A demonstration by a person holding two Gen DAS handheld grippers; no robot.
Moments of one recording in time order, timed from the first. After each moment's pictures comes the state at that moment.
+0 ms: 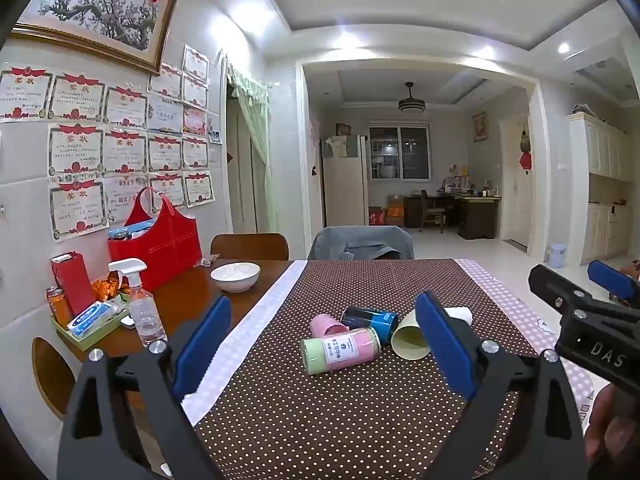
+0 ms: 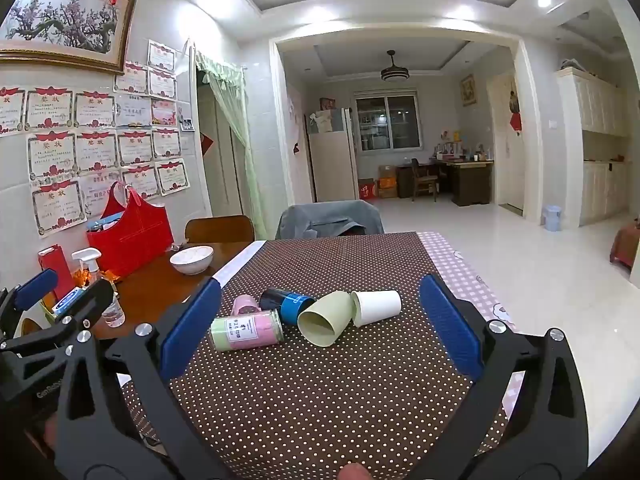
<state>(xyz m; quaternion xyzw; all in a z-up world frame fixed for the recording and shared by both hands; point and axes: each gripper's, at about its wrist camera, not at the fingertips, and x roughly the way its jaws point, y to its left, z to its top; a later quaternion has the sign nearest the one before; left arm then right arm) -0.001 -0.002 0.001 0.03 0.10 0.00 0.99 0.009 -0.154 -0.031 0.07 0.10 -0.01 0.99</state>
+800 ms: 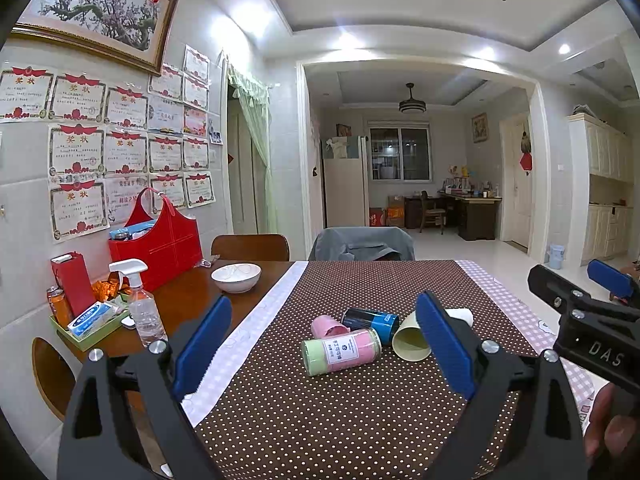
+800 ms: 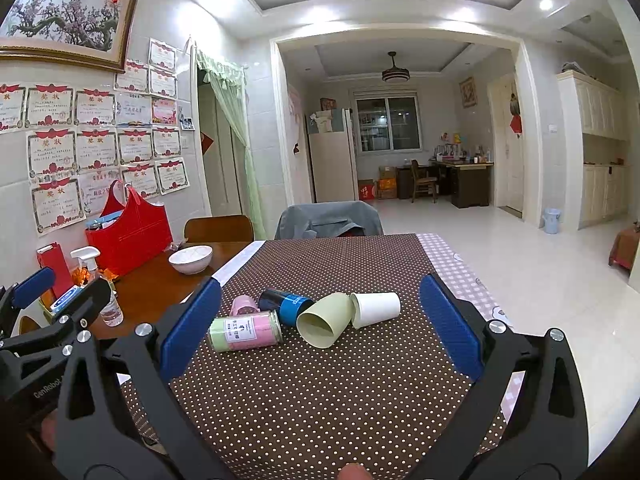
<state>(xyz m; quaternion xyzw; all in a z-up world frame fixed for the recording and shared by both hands) -0.002 0.002 0.001 0.03 0.10 0.00 0.99 0.009 -0.153 -0.029 0.07 0.10 -0.01 0.99</state>
